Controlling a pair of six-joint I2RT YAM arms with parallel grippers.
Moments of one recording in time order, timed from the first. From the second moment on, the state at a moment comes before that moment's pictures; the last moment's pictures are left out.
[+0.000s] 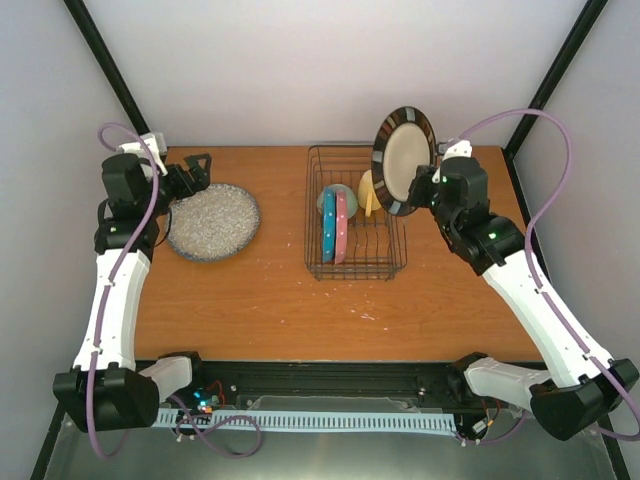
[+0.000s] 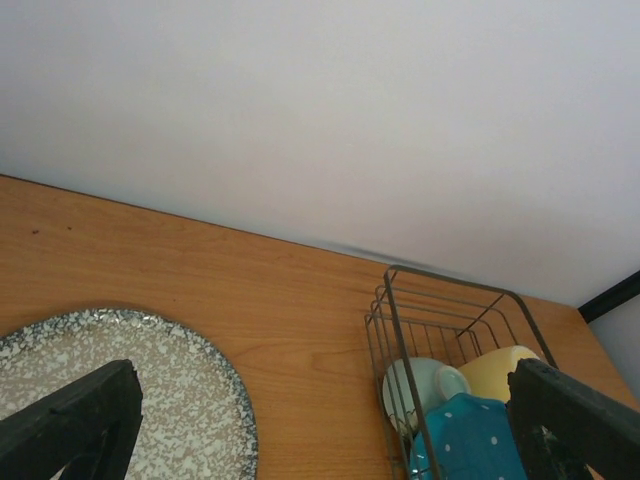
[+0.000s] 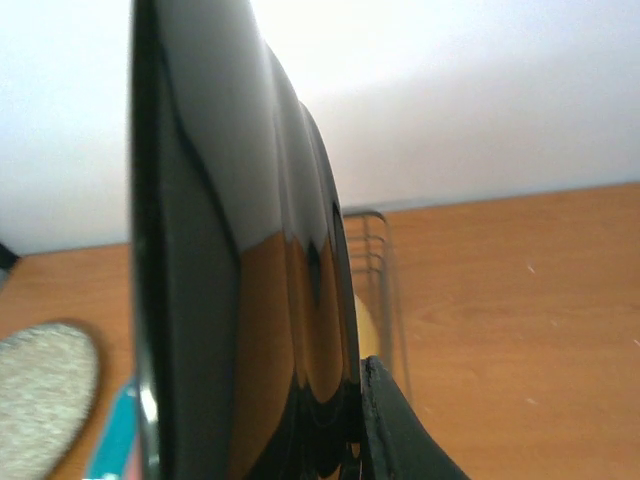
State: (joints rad) left arm 0.10 1.12 1.17 -0.35 0.35 -0.35; right arm 0.46 1.13 1.29 -0.49 0.25 0.35
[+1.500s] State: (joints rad) left arm 0.10 1.14 1.06 -0.34 0.30 -0.30; right arm 0.73 1.31 1.12 -0.55 0.59 0.43
